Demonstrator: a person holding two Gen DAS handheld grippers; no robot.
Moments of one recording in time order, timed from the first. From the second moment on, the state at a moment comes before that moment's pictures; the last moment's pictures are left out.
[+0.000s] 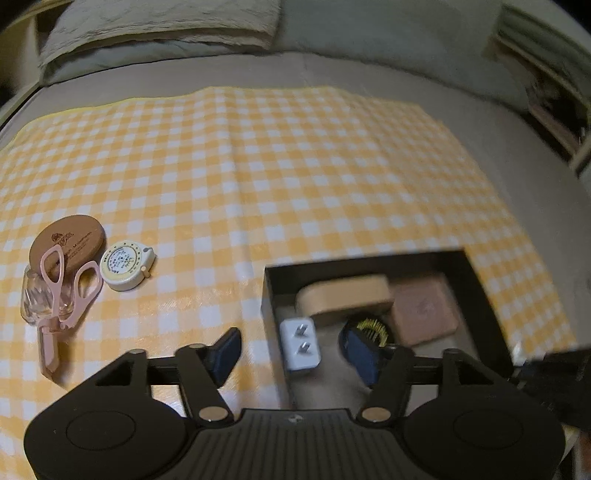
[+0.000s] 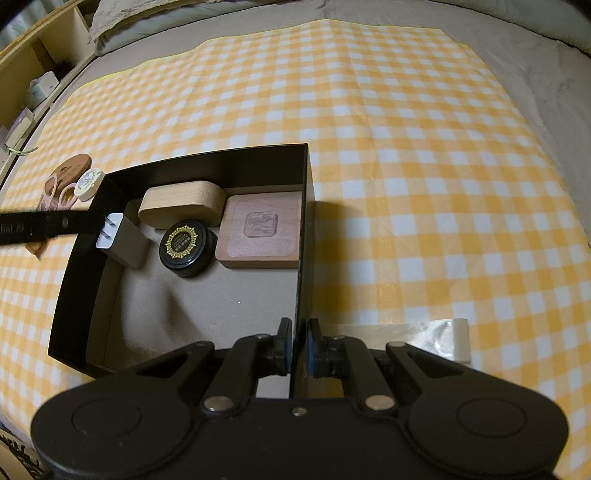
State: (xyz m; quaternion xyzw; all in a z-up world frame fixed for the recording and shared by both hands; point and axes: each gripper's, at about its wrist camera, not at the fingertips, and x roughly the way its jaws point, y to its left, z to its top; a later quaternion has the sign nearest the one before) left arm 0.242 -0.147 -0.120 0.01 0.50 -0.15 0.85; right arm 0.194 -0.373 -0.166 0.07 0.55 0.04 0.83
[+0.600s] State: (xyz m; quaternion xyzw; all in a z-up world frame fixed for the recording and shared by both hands) left arm 0.260 -0.165 -0.161 0.17 0.49 -0.12 0.84; right arm 0.197 -0.374 -0.171 0.07 0.56 0.04 0.83
